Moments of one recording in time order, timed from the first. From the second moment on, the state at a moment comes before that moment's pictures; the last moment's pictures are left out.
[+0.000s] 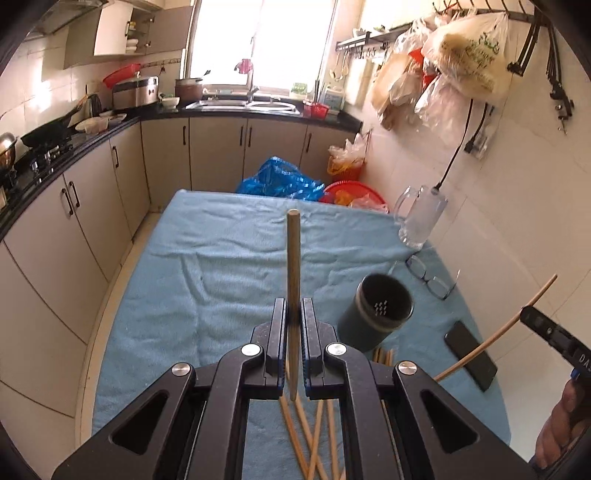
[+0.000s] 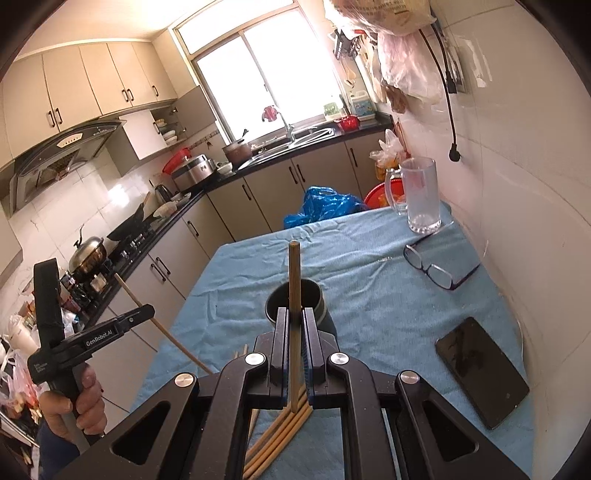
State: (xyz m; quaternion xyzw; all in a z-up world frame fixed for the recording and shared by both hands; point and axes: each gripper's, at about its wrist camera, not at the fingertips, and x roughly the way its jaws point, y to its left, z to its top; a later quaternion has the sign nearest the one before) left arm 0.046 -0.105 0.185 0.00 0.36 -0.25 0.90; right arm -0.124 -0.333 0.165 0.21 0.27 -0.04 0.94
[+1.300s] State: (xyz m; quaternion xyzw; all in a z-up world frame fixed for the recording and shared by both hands) left arm 0.124 -0.223 0.148 -0.03 0.42 -0.30 0.86; right arm -0.002 -0.402 0.129 0.30 0.31 -0.07 0.90
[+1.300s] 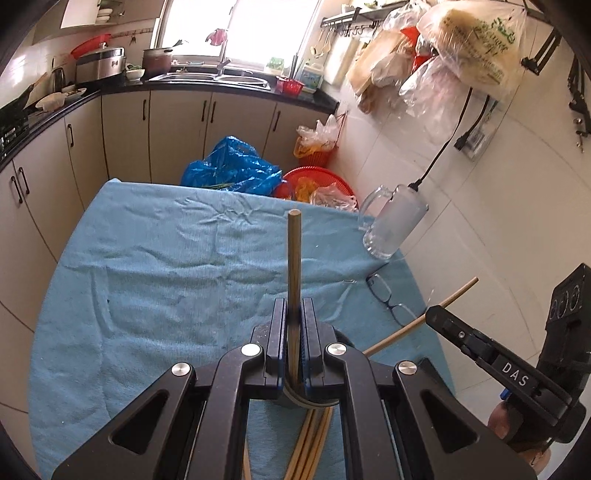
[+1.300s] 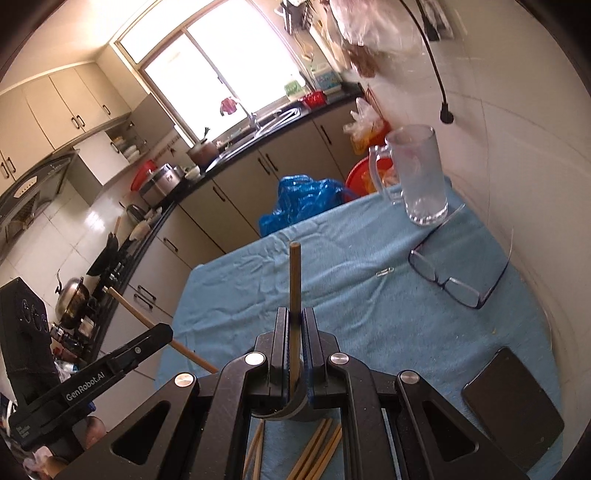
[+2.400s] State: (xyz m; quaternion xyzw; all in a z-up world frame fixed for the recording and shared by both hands) left arm 0.065 -0.143 0.149 -0.04 0.37 -0.29 0.88; right arm -0.075 -0.369 0.130 0.26 0.28 -0.08 0.92
